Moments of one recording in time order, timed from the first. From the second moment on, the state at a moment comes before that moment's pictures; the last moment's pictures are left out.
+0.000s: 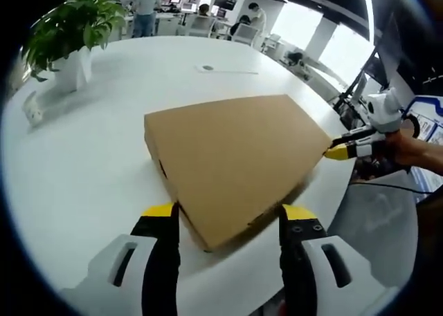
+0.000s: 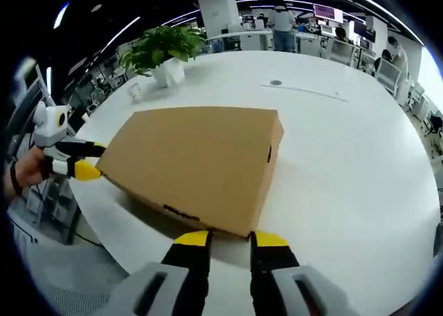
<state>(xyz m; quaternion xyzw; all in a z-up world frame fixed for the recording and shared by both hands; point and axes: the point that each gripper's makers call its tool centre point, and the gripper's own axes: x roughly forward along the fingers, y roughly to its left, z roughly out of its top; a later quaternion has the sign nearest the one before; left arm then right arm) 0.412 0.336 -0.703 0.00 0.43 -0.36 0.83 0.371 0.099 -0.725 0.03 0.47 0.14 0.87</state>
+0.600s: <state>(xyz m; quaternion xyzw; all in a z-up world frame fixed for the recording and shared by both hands) 0.387 0.350 -0.706 0.00 0.41 -0.36 0.84 0.357 0.105 -0.730 0.01 0.42 0.20 0.89</state>
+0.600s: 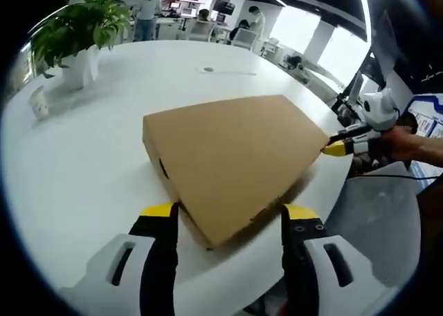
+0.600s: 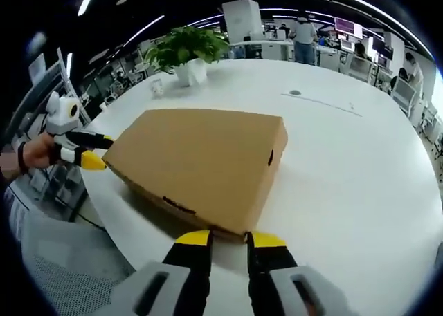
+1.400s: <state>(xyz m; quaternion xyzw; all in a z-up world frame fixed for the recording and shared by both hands) 0.392 0.350 -0.709 0.01 0.38 -0.32 0.87 0.368 0.114 -0.718 0.01 0.36 0.20 0.91</state>
